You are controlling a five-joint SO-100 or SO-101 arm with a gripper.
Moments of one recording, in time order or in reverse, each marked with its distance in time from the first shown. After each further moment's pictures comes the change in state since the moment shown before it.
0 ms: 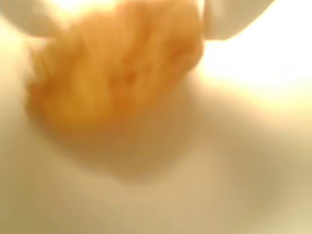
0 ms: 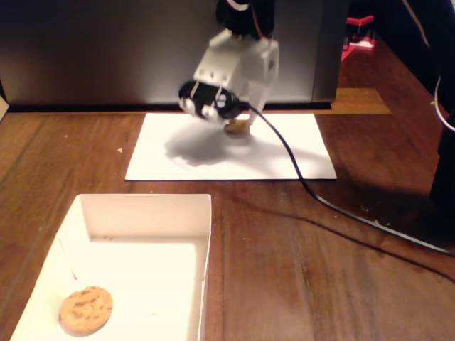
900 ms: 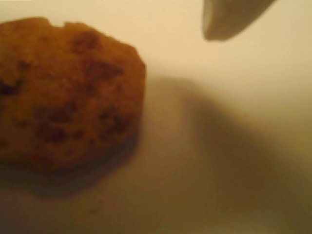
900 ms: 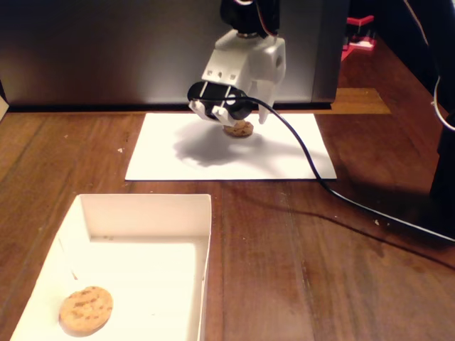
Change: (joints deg) arm 1.4 -3.7 -0.6 3.5 -1.4
